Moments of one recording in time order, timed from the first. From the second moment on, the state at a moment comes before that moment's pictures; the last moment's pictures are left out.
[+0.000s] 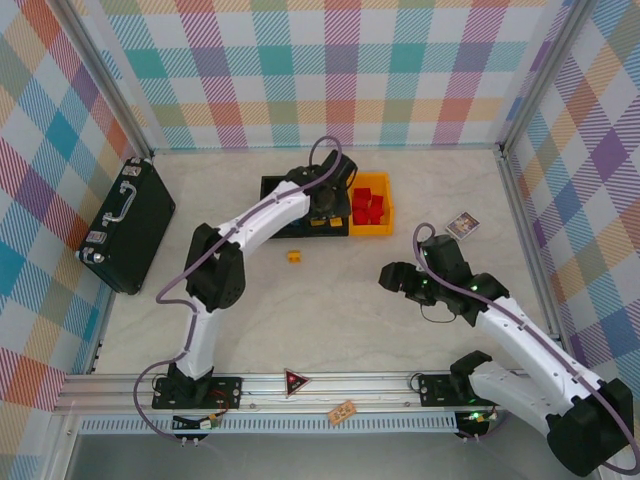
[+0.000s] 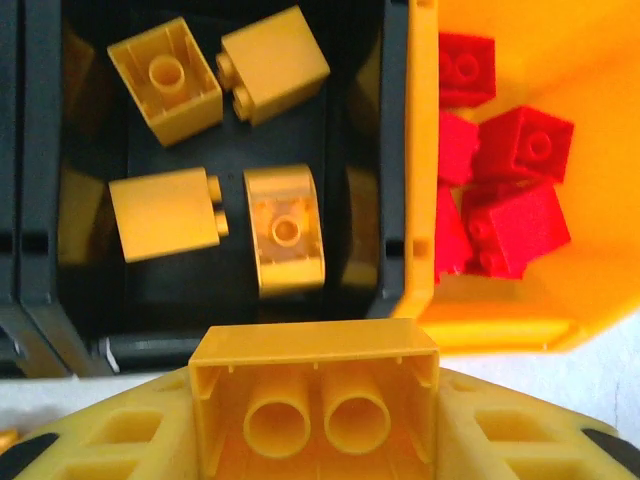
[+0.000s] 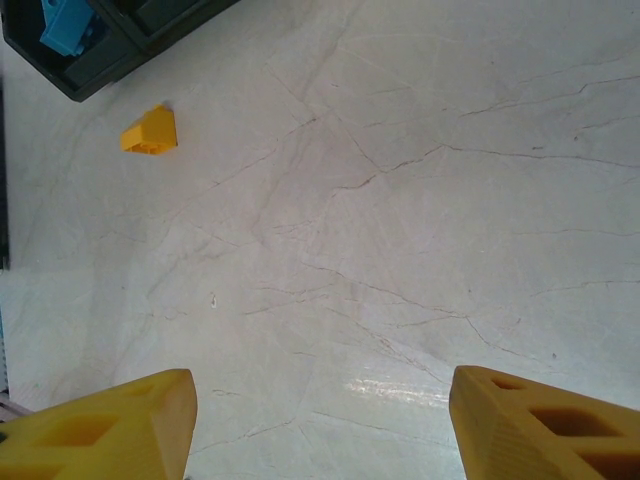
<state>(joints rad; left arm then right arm) -0.66 2.16 2.01 -0.91 -0.15 -0.74 0.50 0.90 0.67 -0.64 -0.23 0.78</state>
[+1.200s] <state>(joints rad) -0.61 2.27 2.17 -1.01 -0.09 -0.67 0.53 0.91 0.66 -0.65 -0.21 0.80</state>
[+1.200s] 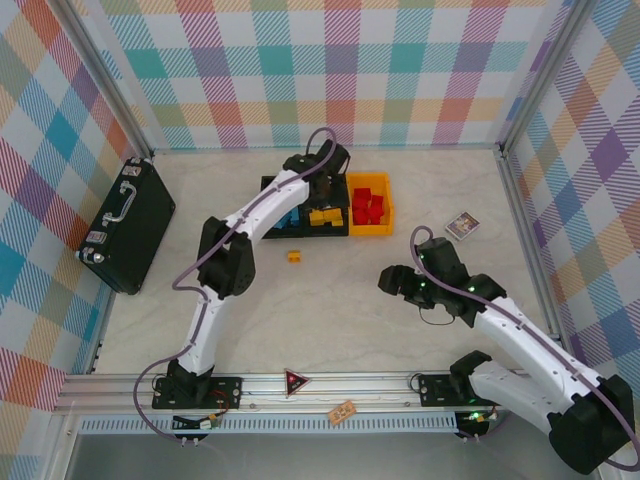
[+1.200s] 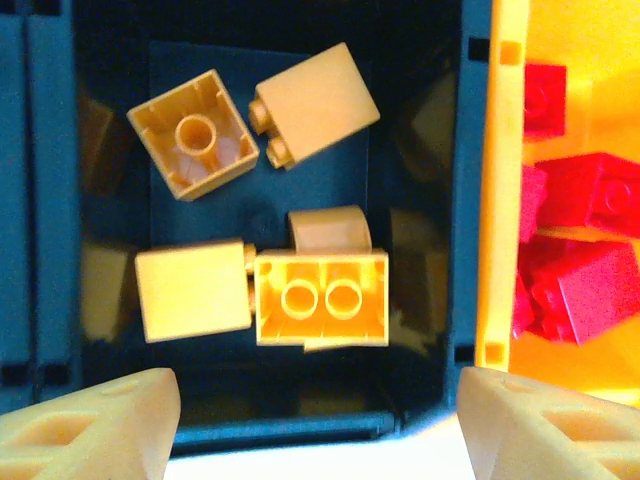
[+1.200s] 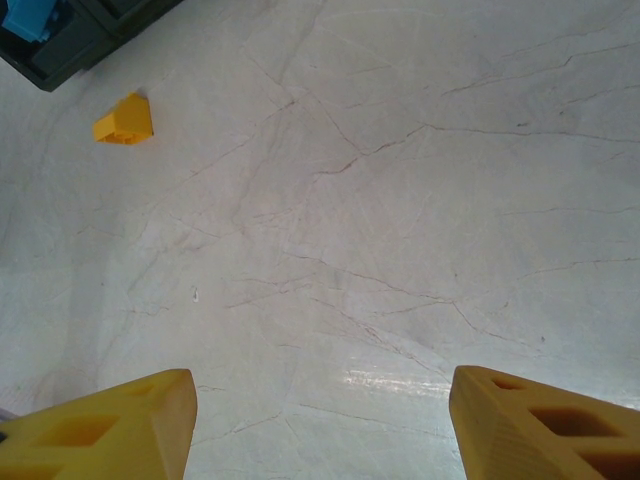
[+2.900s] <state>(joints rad) -0.62 1.86 1.19 -0.55 -0.23 -0.62 0.73 1.19 0.78 -0.41 -0.25 0.73</state>
